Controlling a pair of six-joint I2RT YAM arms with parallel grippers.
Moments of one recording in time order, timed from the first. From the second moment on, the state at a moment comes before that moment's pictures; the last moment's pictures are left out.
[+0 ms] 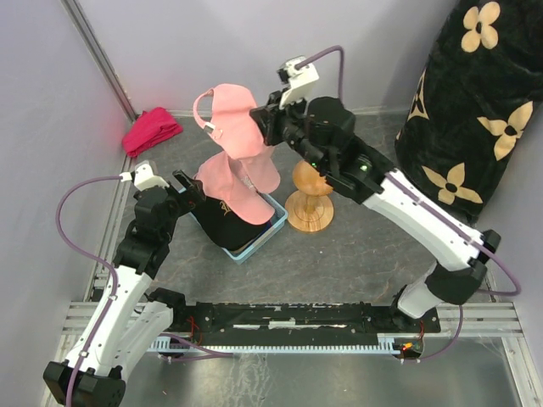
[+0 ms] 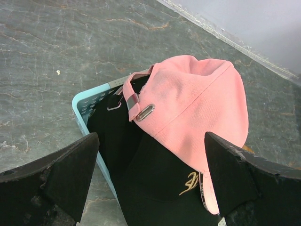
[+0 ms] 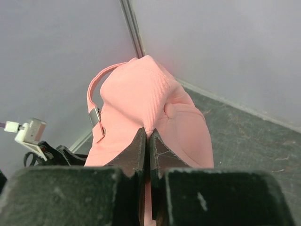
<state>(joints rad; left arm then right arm) -0.26 0.69 0.69 -0.32 -0.31 -0.57 0.93 1.59 1.87 -0.26 0.27 0.20</state>
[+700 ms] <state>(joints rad) -0.26 0.69 0.69 -0.32 -0.28 -0.57 0.93 1.14 1.61 -0.39 0.66 -0.03</state>
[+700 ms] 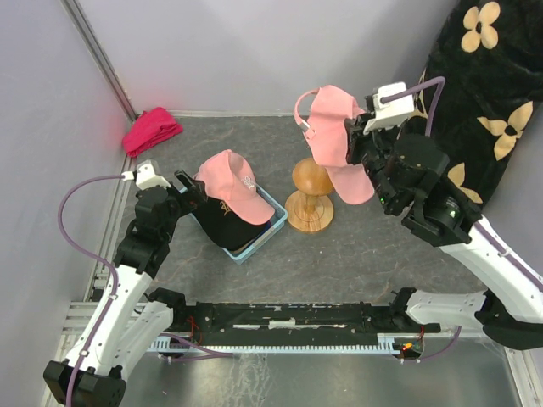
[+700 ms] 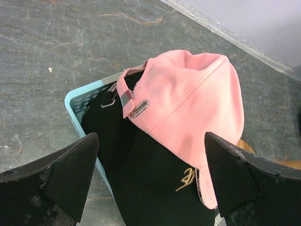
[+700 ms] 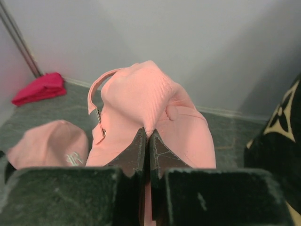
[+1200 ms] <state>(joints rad) -0.26 0.70 0.70 -0.32 -0.23 -0.57 0.90 1.15 1.35 -0.41 0.73 -0.02</state>
